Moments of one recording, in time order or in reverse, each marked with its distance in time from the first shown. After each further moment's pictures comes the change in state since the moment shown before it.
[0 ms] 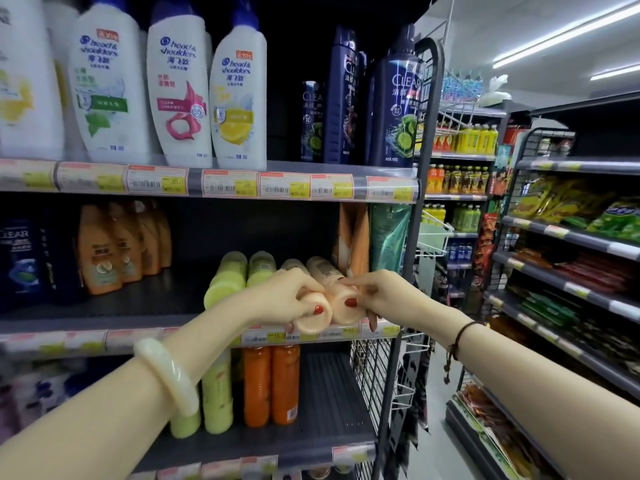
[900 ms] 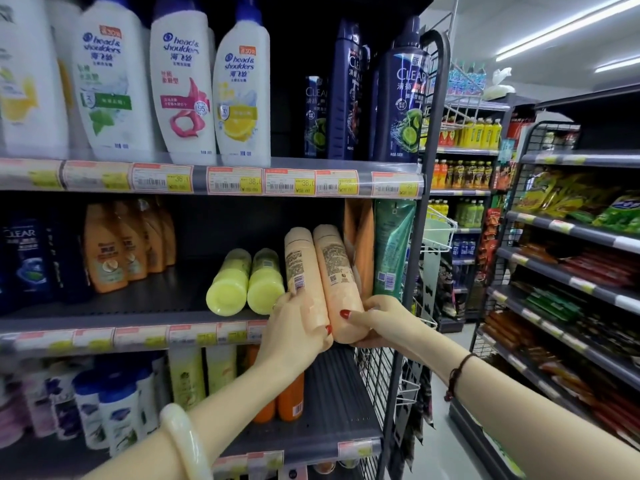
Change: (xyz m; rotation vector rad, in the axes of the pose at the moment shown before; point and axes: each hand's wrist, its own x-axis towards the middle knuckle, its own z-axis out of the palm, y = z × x) left_hand -0.023 0.005 0.070 -0.223 0.478 -0.340; right_hand -0.017 -0.006 0.040 0.742 0.029 0.465
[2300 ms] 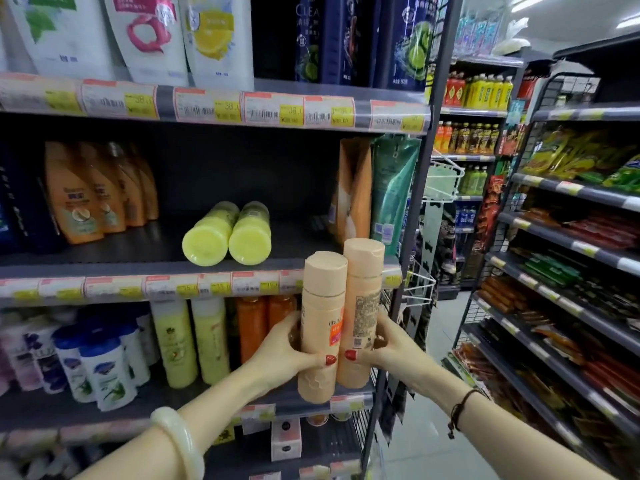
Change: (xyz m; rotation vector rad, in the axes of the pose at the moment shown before) left_hand -0.017 -0.086 0.065 -0.408 -0.390 -0.061; right_hand -0.007 0.129 -0.001 -0.066 -0.033 -0.082
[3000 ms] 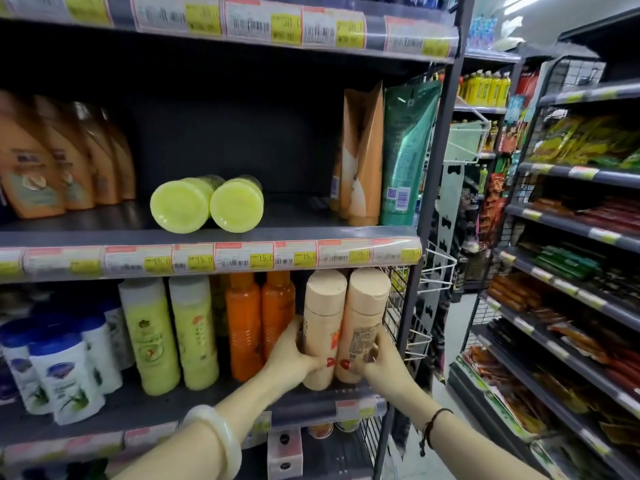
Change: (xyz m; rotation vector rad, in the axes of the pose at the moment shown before) left_hand 0.073 -0.101 0.032 0.017 0.114 -0.019; right_hand 0.064 0.110 0.043 -0.012 0.226 -0.099
